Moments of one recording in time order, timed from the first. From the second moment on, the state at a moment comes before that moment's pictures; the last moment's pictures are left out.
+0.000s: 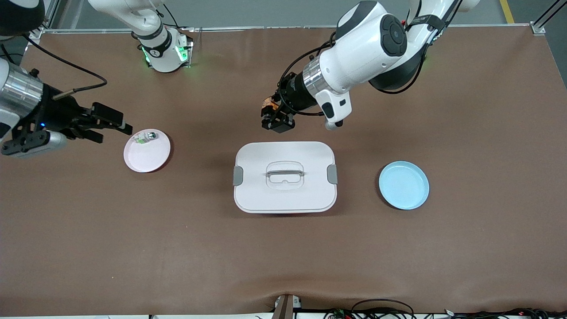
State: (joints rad) left arm -0.39 0.30 -0.37 -1.54 -0.53 2.22 -1.90; right arm 0.18 0.12 -0.10 -1.50 0.44 1.62 0.04
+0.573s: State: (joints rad) left arm -0.39 0.30 -0.37 -1.54 -0.53 2.22 -1.90; right arm 0.30 0.05 -0.09 -1.77 0.63 1.85 0.14
